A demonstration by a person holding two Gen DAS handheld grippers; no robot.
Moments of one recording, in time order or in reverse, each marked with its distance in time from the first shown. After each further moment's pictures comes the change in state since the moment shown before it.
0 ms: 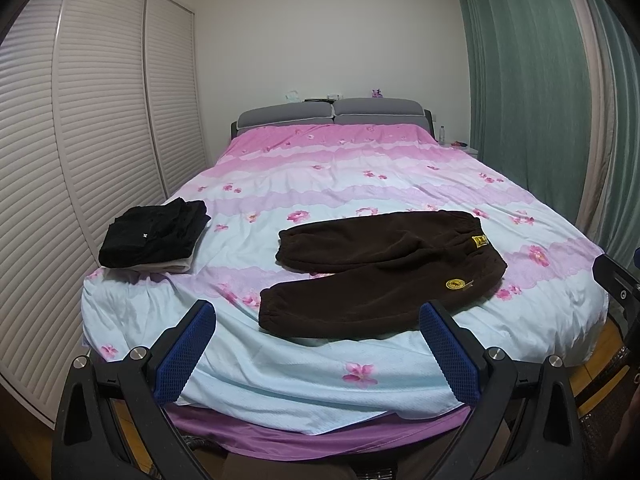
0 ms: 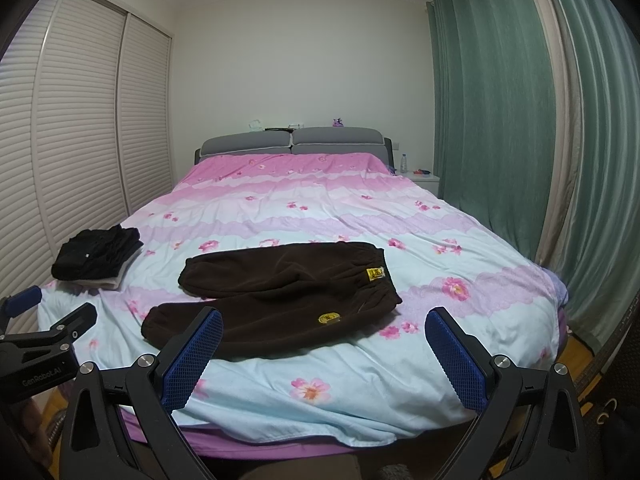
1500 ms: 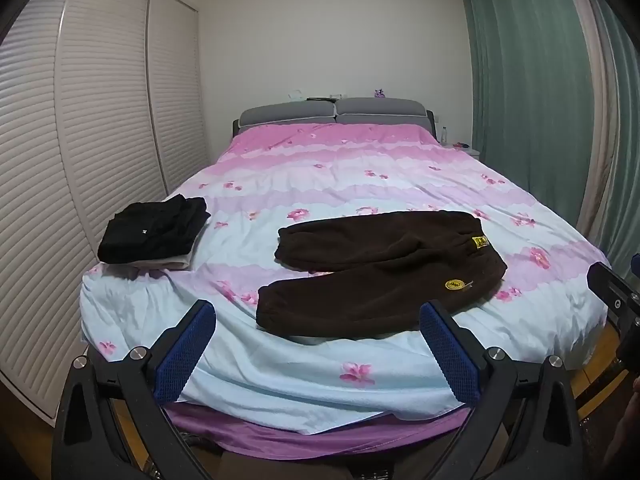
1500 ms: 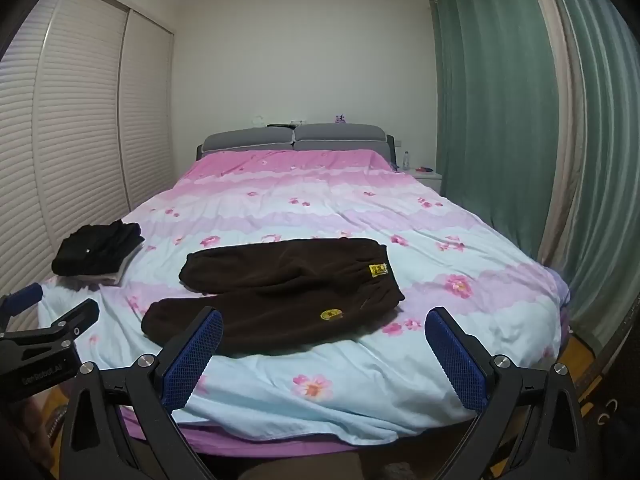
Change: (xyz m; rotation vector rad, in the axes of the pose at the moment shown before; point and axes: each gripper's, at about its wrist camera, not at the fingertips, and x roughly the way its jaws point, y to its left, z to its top) left arm 0.002 -0.001 -0.001 0.011 0.009 0.023; right arm 0.007 0.000 -0.003 -0.004 0.020 0.001
